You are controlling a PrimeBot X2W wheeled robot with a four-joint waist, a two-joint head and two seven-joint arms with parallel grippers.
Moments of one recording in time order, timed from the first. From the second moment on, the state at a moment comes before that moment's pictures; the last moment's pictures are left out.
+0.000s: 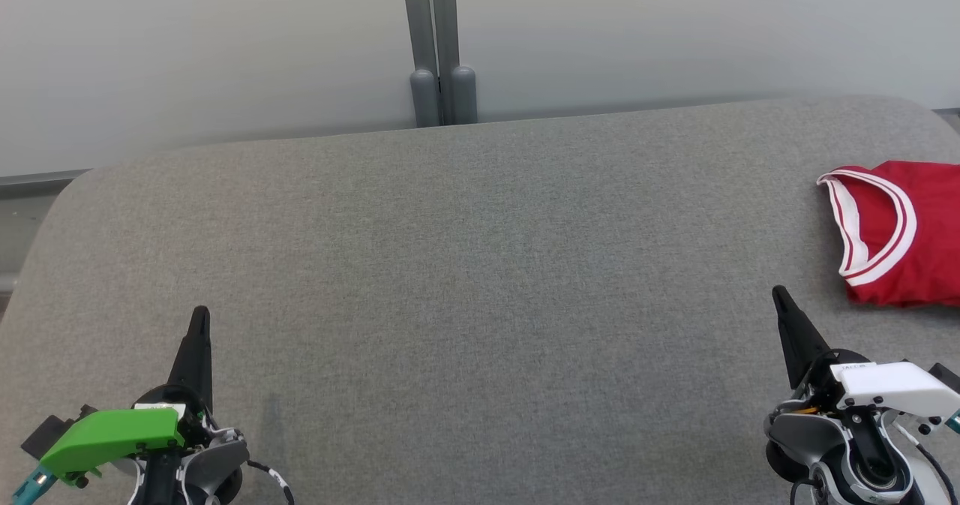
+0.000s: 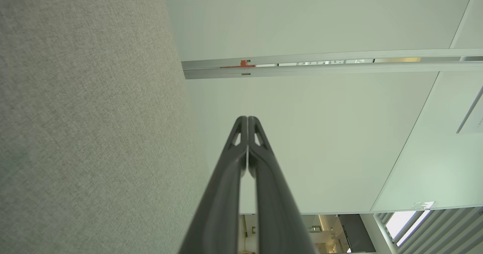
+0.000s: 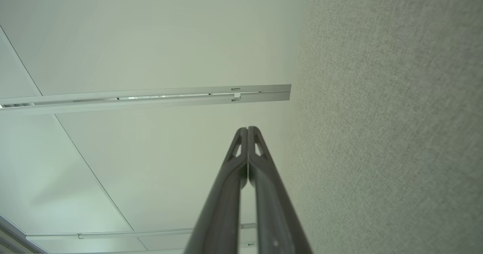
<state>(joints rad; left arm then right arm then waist) -0.10 0.05 0.11 0.25 -1.61 -0.13 0.11 -0.11 -0.05 -0.11 0.24 1.61 0.13 0.11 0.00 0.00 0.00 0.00</state>
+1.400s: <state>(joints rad) -0.10 0.05 0.11 0.25 -1.61 -0.13 0.11 -0.11 -0.05 -0.11 0.24 1.61 0.13 0.11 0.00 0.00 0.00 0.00</state>
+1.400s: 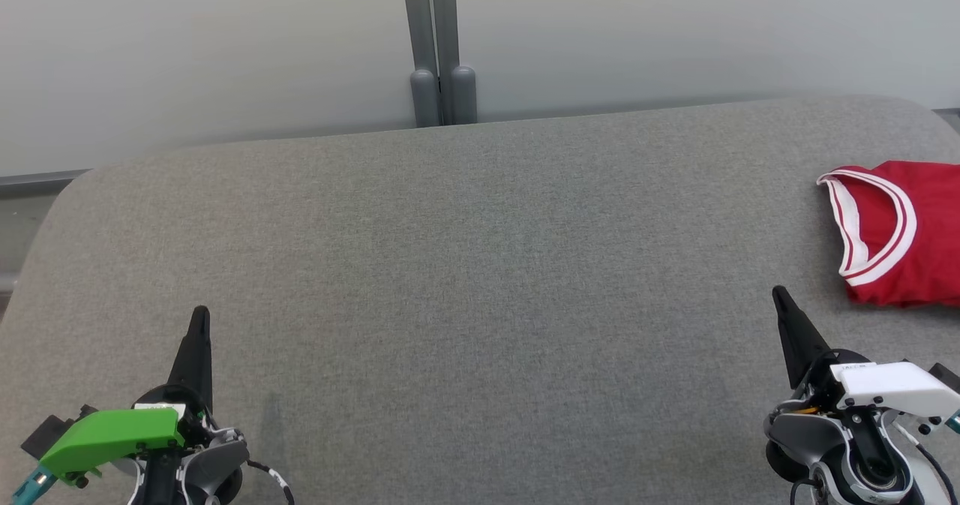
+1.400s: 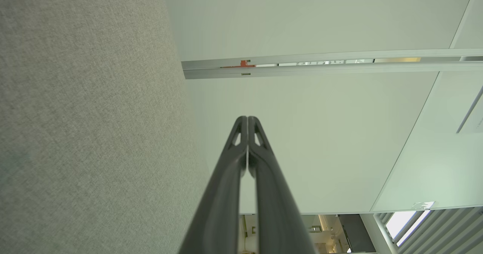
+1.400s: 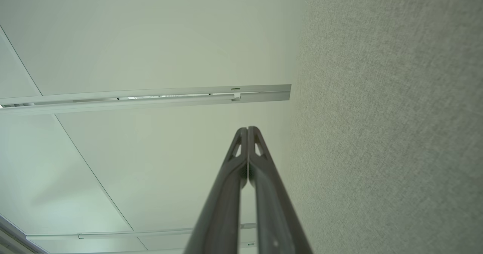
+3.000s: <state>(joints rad) -0.10 0.05 0.11 0.25 -1.61 -0.13 0.11 -0.11 -0.05 -0.11 0.24 1.61 0.13 0.11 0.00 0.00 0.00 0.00</state>
